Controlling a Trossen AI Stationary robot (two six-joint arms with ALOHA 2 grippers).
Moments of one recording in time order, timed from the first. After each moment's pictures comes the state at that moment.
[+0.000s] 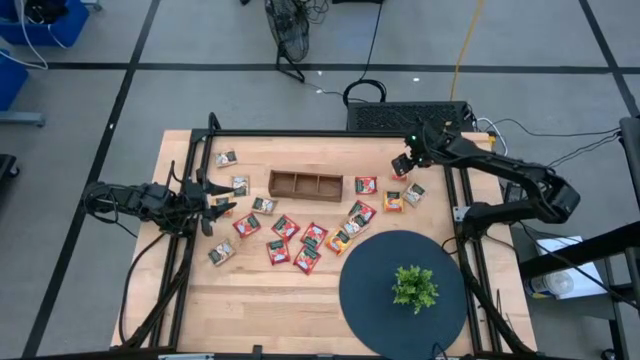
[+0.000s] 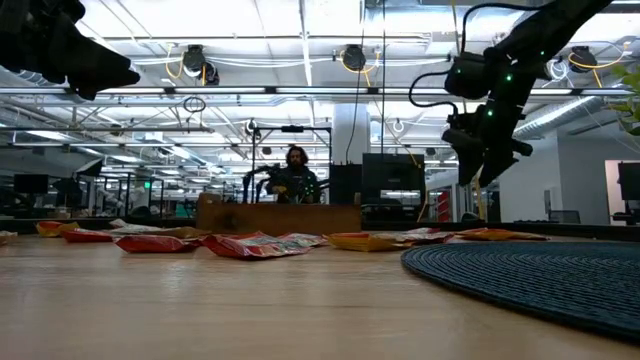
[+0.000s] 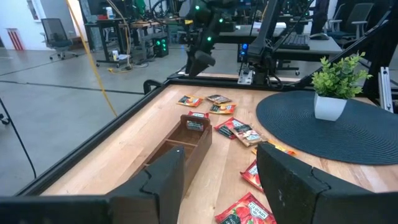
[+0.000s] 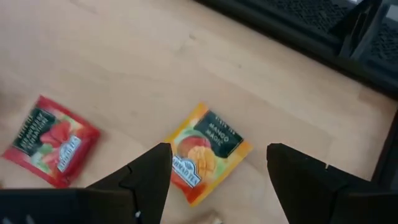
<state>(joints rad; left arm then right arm) -0.23 0.01 0.28 -0.39 -0.46 -0.05 -0.77 1.24 0.75 -0.55 0.16 0.28</state>
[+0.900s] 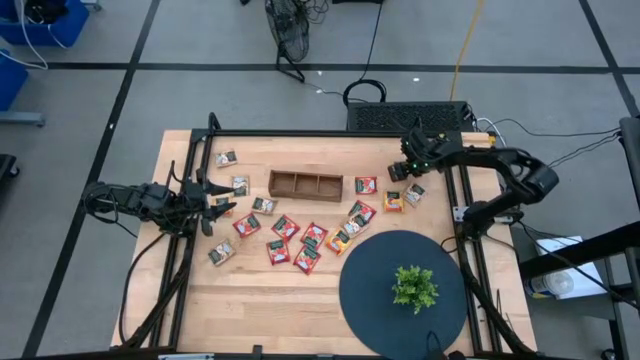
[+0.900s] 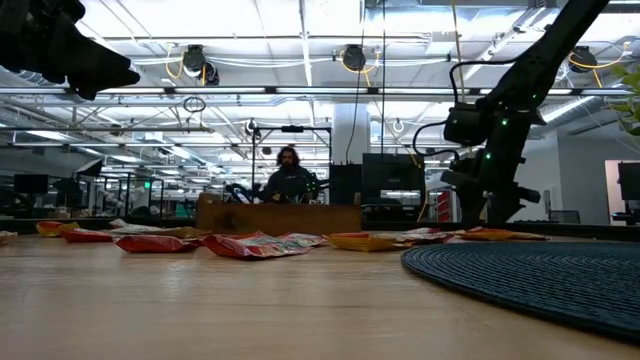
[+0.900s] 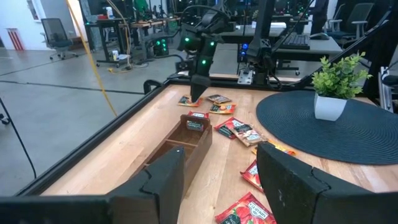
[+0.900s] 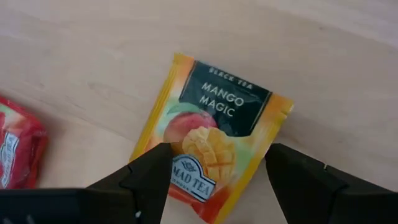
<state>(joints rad) -0.23 0.01 0.28 -0.39 -0.46 -0.05 -0.87 1.49 0.64 -0.35 -0.03 0.38</state>
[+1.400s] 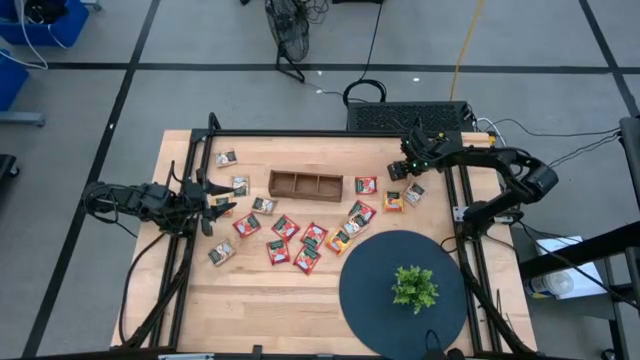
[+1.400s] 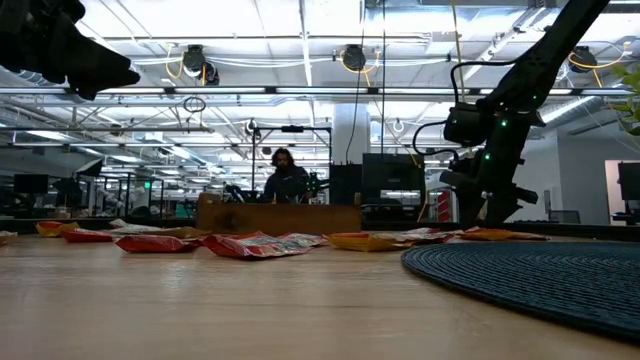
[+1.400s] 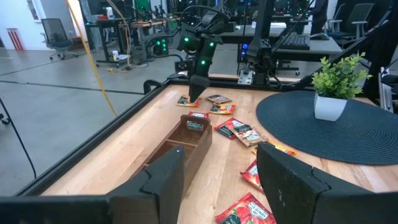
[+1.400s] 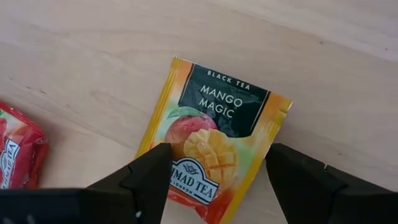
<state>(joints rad) -0.23 0.01 0.28 -0.39 -0.46 -0.05 -0.87 1.49 0.64 -0.32 -0.03 0.36</state>
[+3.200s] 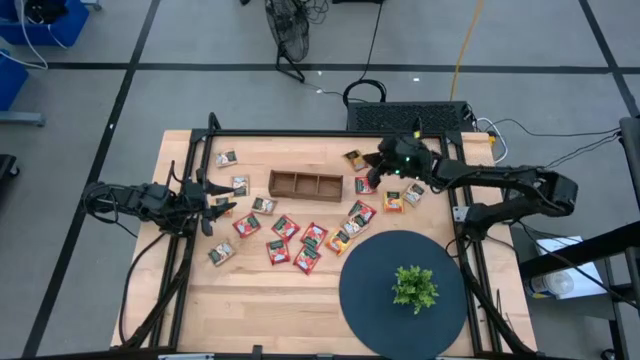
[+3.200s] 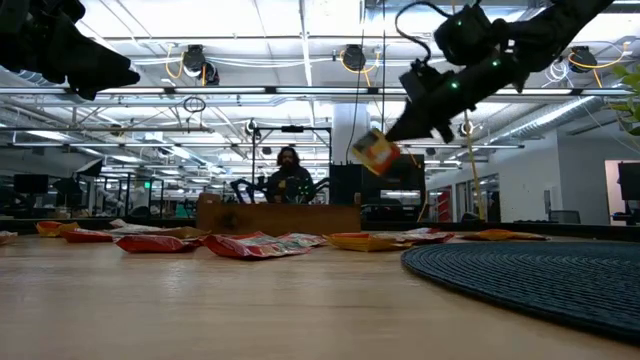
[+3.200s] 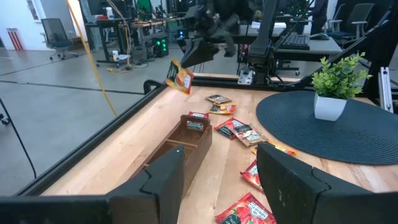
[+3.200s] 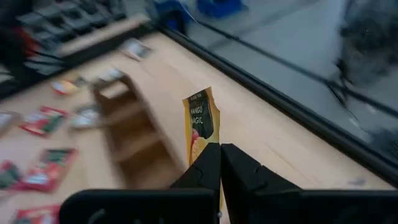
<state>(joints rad) -0.23 0.01 0.28 -0.39 -0.46 -0.05 -0.44 1.28 0.64 0.24 0.06 0.22</state>
